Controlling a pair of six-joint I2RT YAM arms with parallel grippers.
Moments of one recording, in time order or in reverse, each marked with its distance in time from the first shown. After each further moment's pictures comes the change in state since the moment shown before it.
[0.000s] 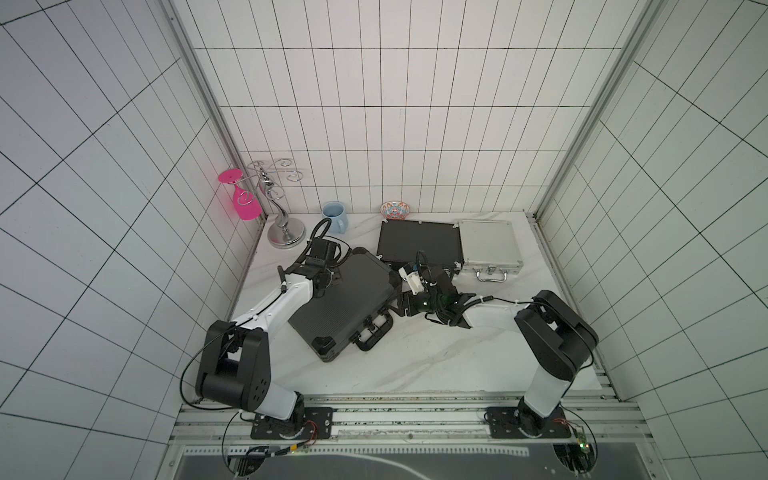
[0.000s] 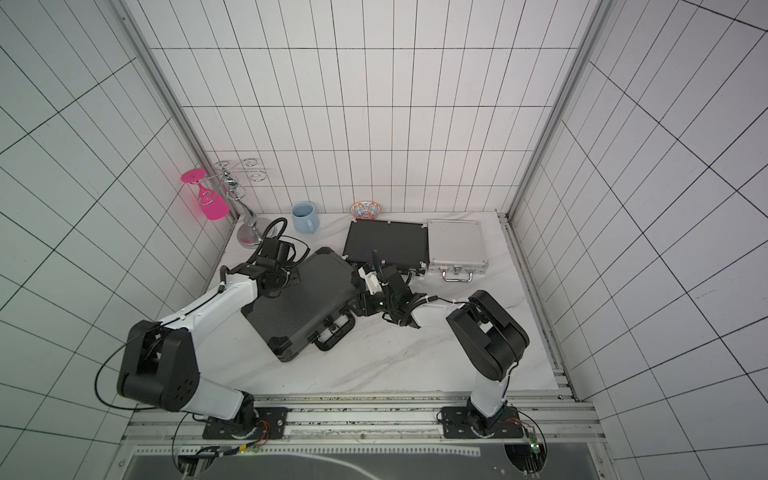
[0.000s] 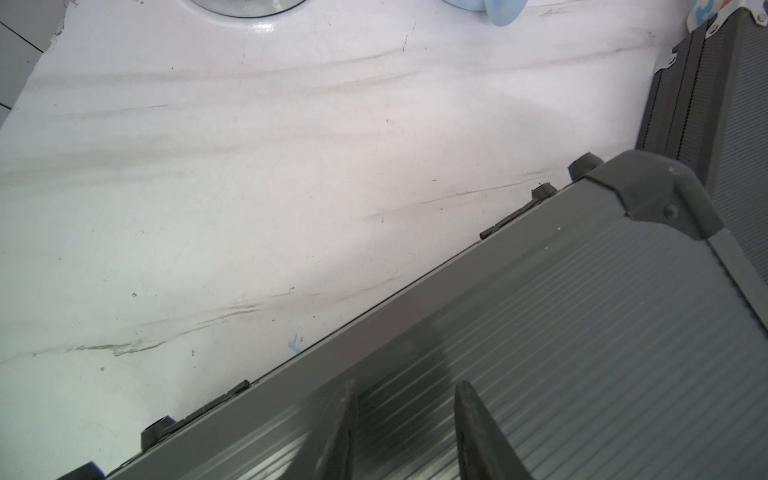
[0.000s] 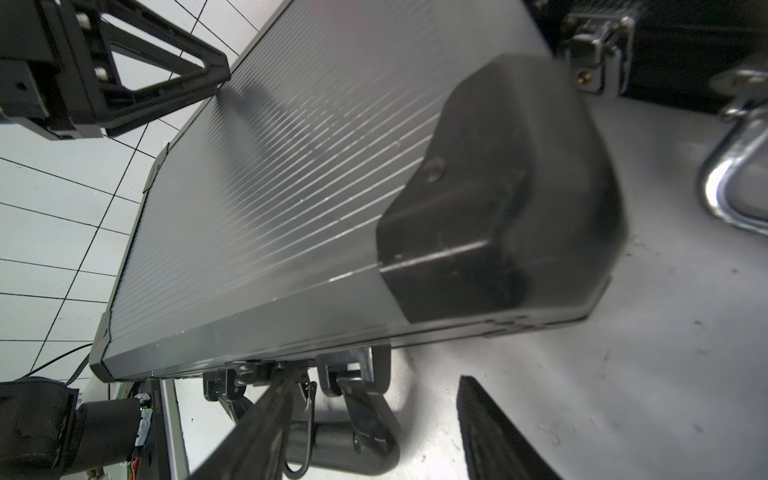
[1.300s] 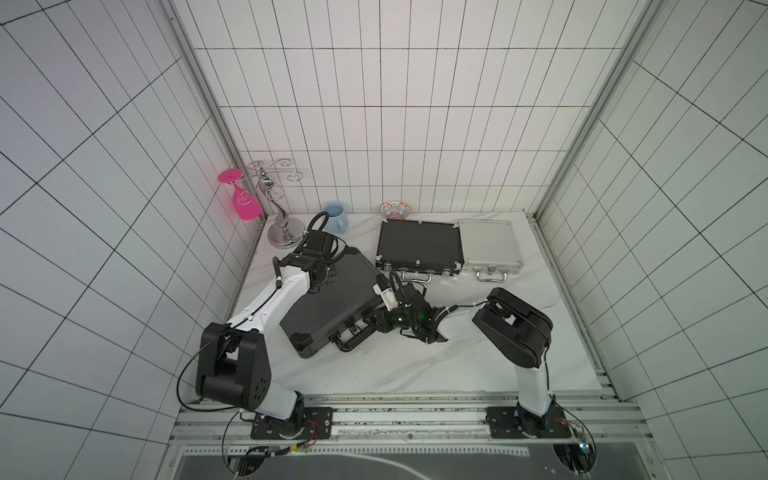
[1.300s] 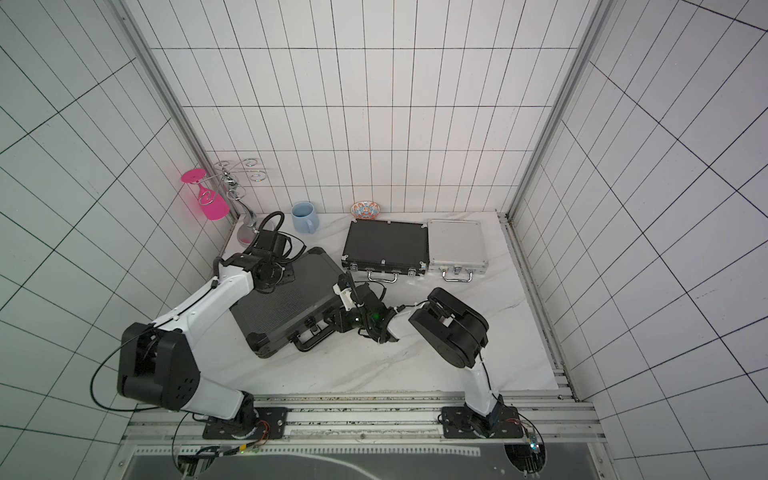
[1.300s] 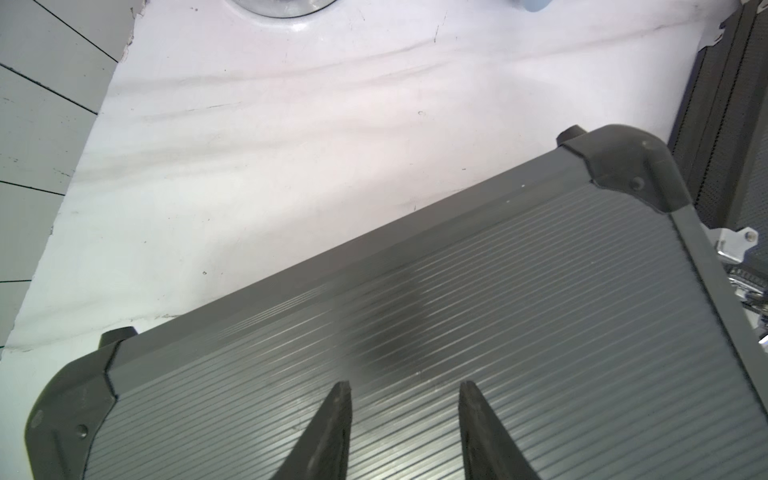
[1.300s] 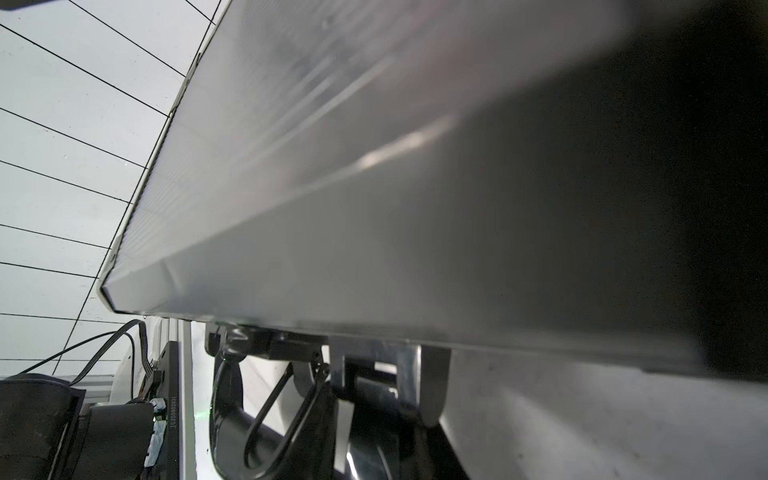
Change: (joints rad) left arm 0.007 0.000 0.122 -0.206 -0.019 0.031; right arm 0.173 0.226 0.085 0.215 0.046 0.136
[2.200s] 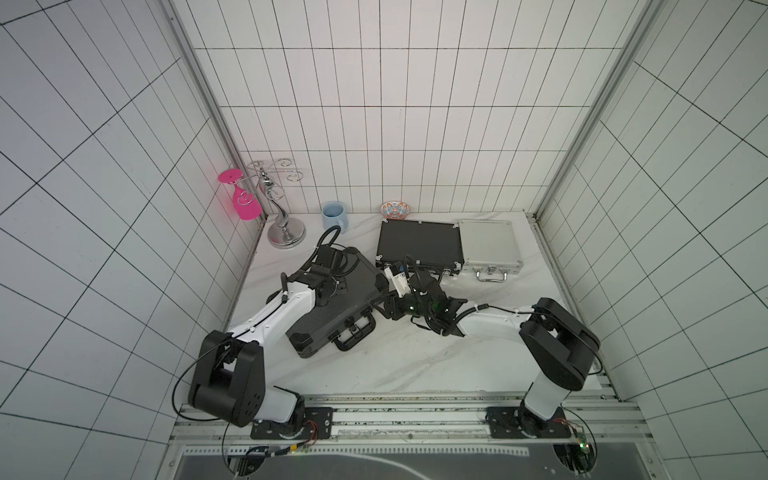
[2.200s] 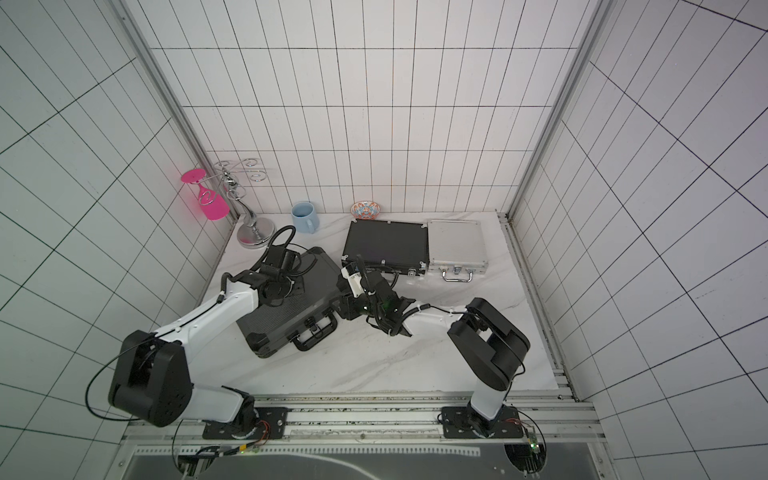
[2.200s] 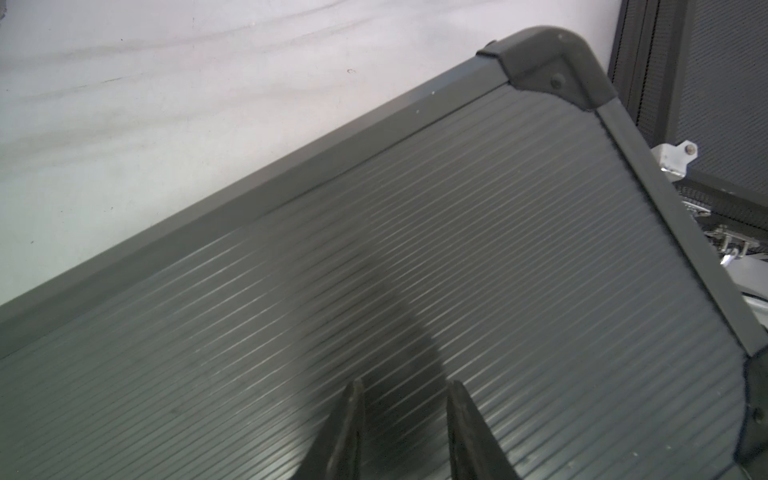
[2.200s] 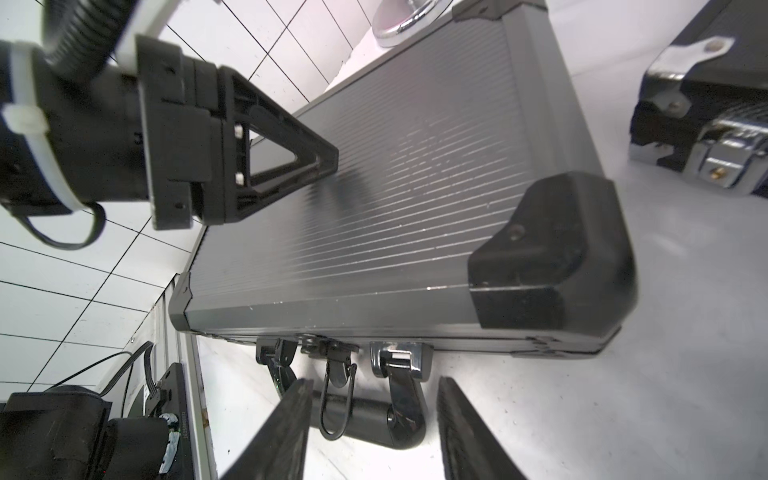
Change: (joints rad) left arm -0.080 -0.076 -0.206 0.186 0.032 -0.001; right arm -0.040 -0.293 -0.030 -0.203 0.108 -0.140
